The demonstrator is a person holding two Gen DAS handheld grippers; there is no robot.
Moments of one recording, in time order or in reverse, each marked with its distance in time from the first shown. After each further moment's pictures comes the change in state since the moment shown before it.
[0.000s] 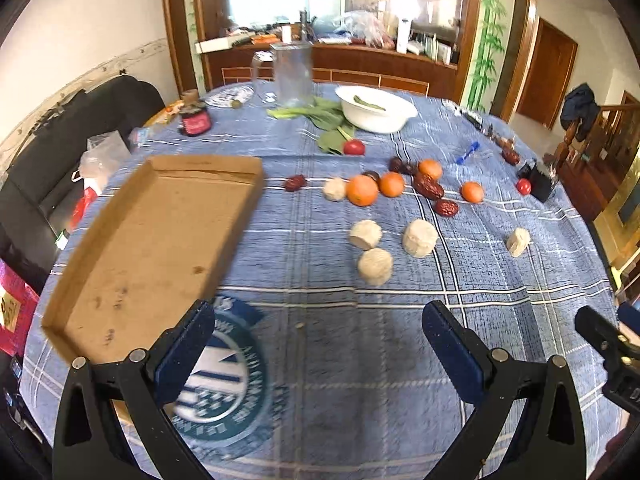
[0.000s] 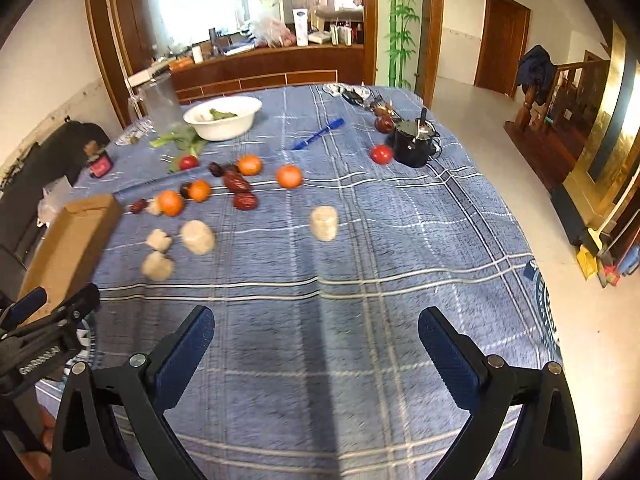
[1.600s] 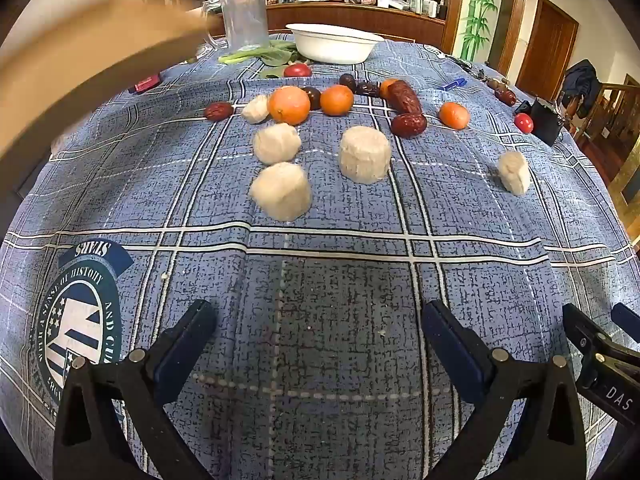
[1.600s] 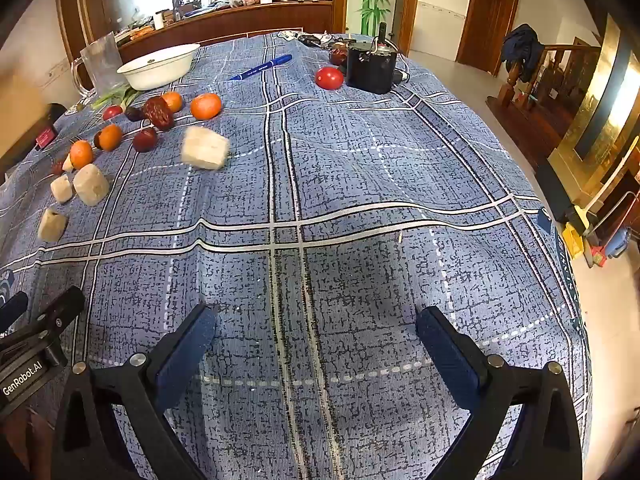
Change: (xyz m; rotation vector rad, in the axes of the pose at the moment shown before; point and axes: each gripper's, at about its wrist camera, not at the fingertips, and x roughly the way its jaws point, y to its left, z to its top) left arm 0.088 -0.079 -0.038 0.031 0.108 -0.001; right arm 0.092 -0.056 -0.031 0.017 0.108 -0.093
